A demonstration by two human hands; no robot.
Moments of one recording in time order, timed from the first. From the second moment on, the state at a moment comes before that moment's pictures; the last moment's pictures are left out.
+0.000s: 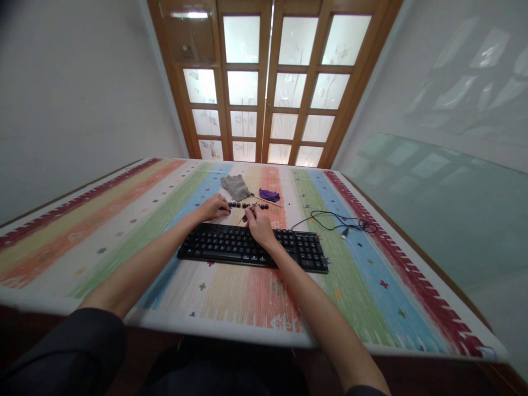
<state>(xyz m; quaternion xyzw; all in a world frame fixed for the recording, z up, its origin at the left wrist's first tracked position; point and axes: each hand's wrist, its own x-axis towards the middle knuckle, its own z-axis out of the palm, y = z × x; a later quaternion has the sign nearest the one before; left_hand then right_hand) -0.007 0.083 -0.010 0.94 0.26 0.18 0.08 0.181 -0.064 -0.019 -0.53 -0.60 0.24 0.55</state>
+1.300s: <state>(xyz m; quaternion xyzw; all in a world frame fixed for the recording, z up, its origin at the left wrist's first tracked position) -0.036 0.036 -0.016 0.94 0.24 0.24 0.06 0.159 -0.066 -0.014 -0.50 -0.65 0.25 0.52</state>
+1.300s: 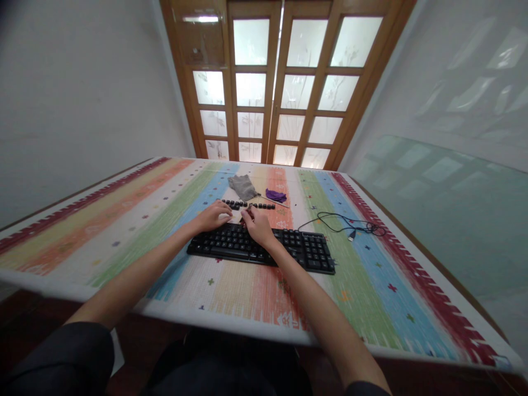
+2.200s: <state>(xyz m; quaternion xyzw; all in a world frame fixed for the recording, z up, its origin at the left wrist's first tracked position) -0.039 0.014 -0.008 0.96 0.22 0.15 0.09 0.137 -0.056 0.002 -0.56 -0.67 0.21 0.44</state>
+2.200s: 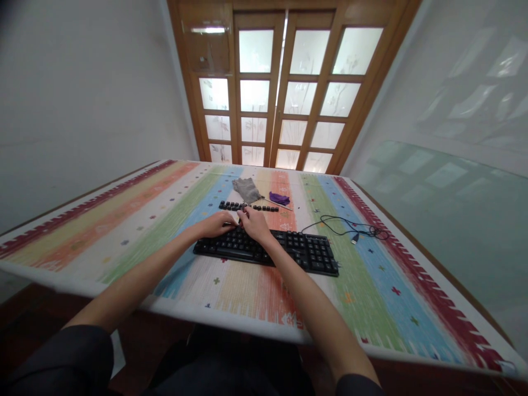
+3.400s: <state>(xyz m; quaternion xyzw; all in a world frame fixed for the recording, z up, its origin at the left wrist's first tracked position) -0.010 0.033 -0.005 0.94 0.23 0.25 0.09 0.187 -0.068 -0.006 -0.52 -0.62 0.26 0.53</state>
